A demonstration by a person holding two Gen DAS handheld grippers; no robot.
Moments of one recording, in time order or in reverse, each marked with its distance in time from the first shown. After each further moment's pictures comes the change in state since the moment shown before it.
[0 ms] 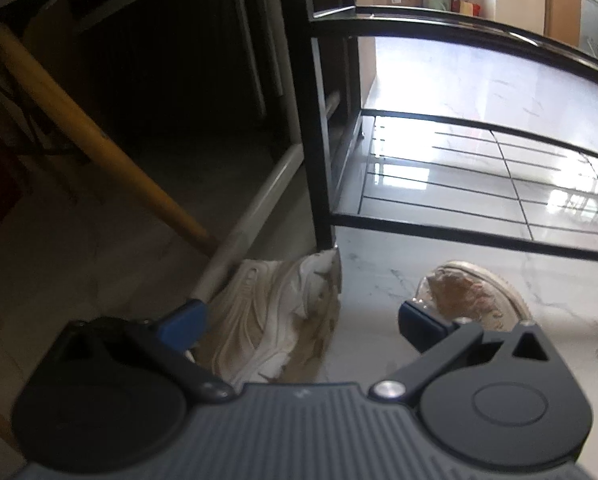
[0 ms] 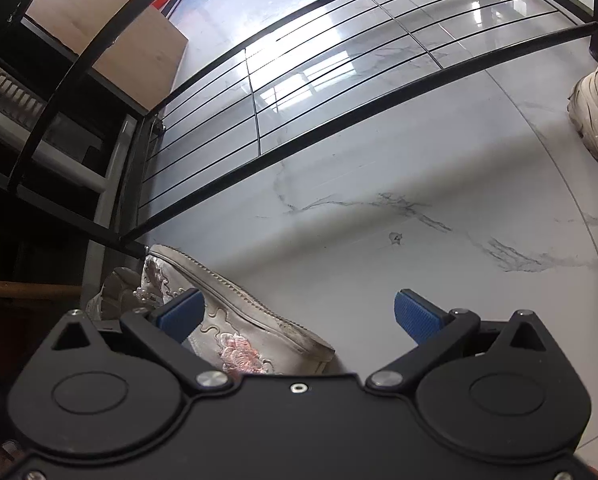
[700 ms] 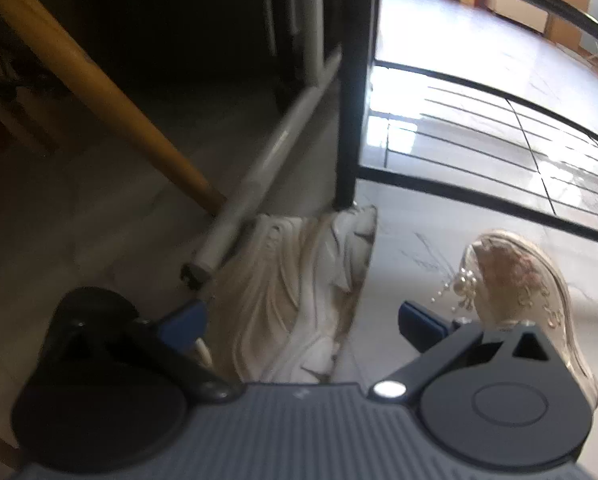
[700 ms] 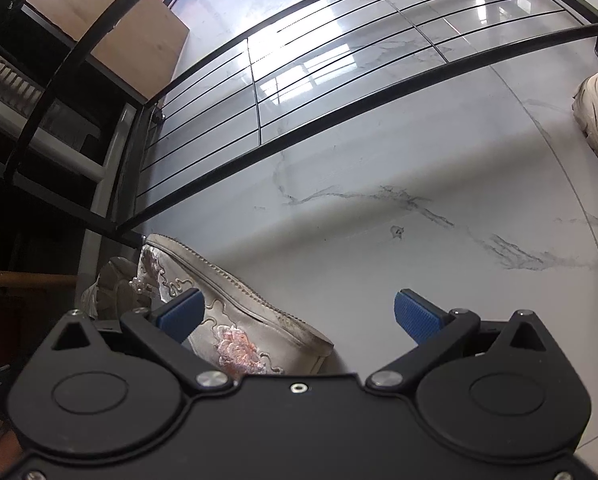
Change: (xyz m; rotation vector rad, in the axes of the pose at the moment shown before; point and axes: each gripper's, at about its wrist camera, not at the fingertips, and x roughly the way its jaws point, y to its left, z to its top) left arm 0.057 0.043 -0.006 -0.048 0.163 -0.096; right arm 0.006 0.002 -0.002 -0.016 0.028 -0.008
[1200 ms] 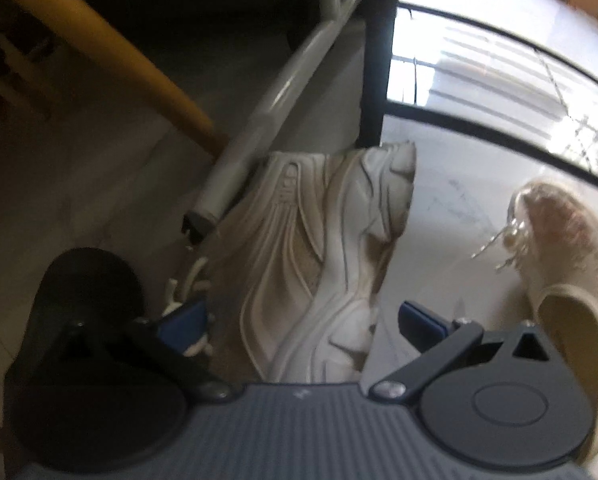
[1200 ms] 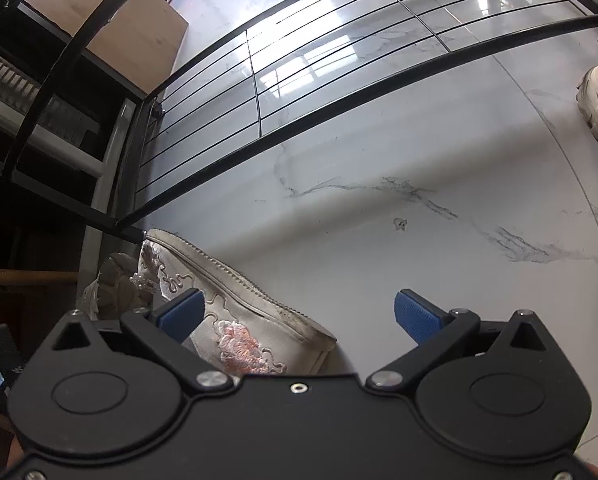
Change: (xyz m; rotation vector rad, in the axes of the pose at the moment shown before) left arm 0.037 0.003 -0.012 0.012 0.143 0.071; right arm 0.004 -0.001 0.000 0.009 0.023 0.006
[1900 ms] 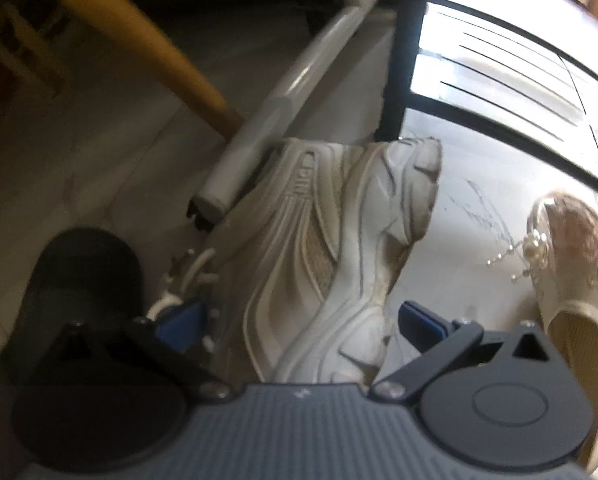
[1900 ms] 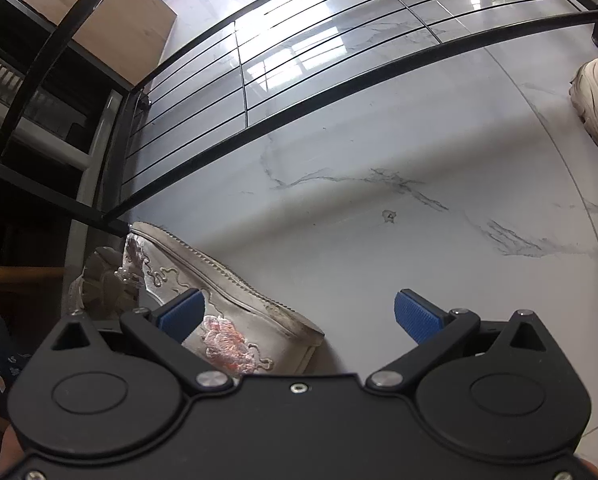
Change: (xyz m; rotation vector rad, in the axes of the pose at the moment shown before) left arm 0.004 0.015 0.002 -0.128 0.050 -0.018; right arm 0.006 -0.002 -0.001 0.007 0.025 -0.045
